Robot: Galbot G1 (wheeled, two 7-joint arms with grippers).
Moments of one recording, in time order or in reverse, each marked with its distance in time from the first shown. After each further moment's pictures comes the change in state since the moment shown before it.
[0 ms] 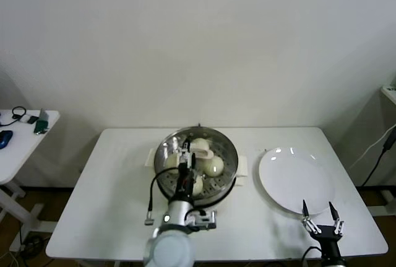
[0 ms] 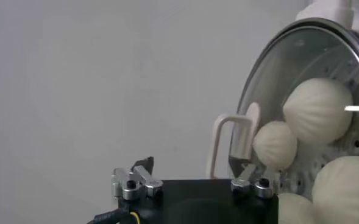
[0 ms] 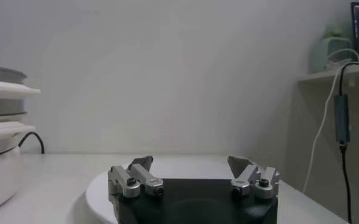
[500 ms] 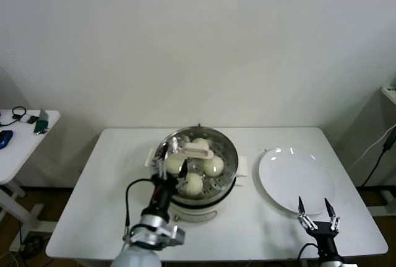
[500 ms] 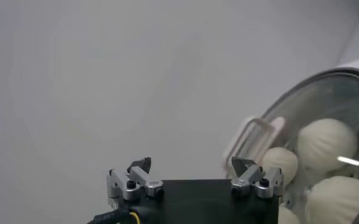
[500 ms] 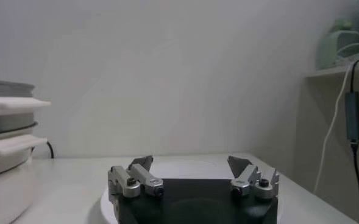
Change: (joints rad) left arm 0.220 0.055 -0.227 -0.147 -0.521 -0.274 -0.208; right arm -0.024 -0.004 -0.014 0.100 0.013 -0.091 0.022
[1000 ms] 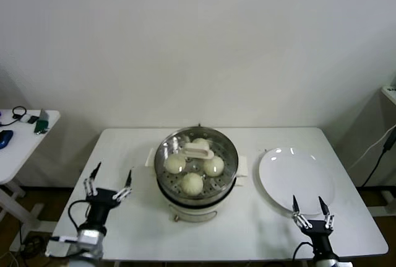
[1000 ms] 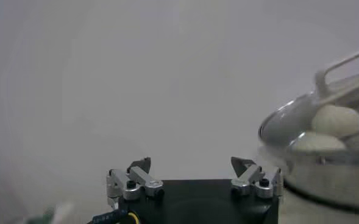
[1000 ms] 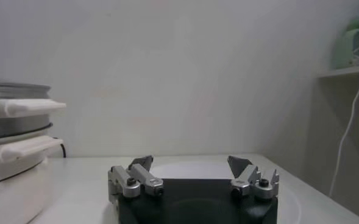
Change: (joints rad) left arm 0.215 -0.005 -0.471 0.101 -0.738 -0.336 0.008; right arm 0.004 0.005 -0.021 0.016 -0.021 -0.017 -0.001
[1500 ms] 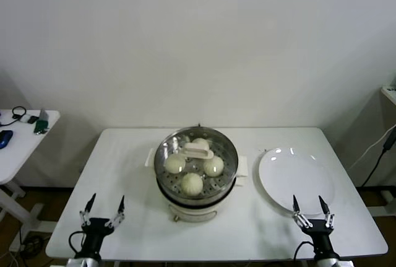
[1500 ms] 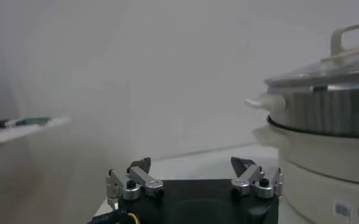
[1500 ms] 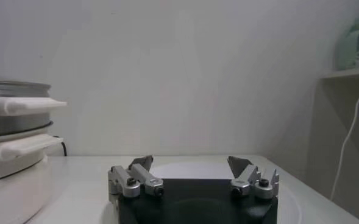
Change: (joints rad) left arm 0.060 -0.026 -0.029 0.228 -0.253 -0.239 0.047; right arm 0.002 -0.017 -0.001 -0.004 0.004 -0.001 -0.002
